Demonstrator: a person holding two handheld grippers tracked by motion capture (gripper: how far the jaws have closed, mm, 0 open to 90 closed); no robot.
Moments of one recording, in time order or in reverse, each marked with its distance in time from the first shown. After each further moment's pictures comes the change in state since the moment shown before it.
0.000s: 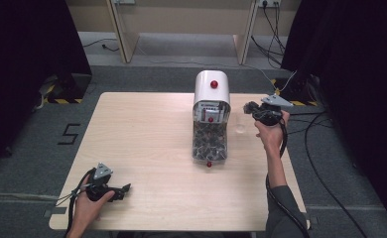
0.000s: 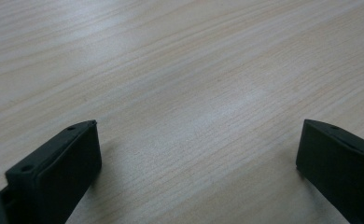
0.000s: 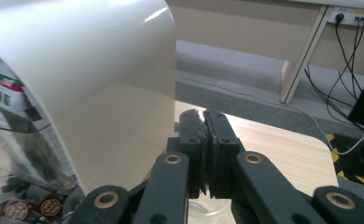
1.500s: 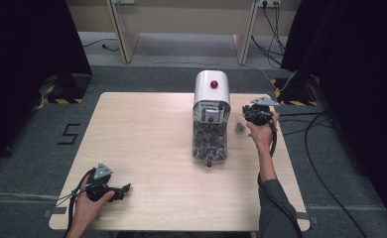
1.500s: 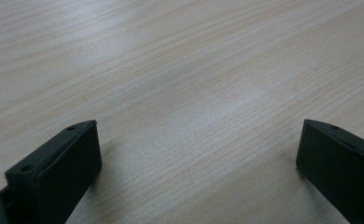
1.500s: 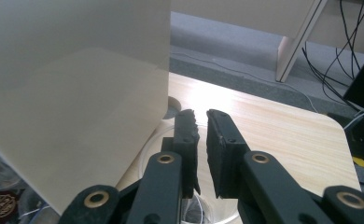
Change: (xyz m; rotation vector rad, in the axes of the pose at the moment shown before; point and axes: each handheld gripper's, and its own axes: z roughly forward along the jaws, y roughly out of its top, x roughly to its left) left arm 0.000 0.000 0.000 0.000 0.000 0.001; right arm 0.004 -0.018 0.040 0.100 -0.037 -0.021
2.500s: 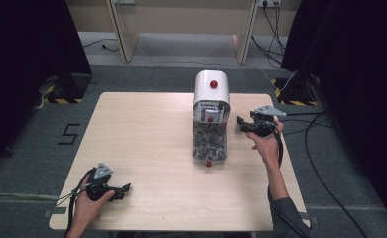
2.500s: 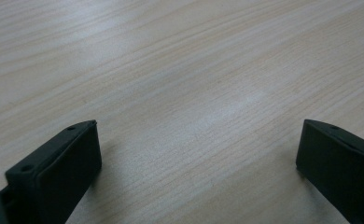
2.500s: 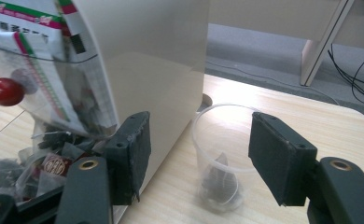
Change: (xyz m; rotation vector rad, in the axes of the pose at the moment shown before) left arm 0.000 0.001 0.001 -0.002 0.000 0.000; right arm 0.014 -0.013 -0.041 -0.039 0.095 0.029
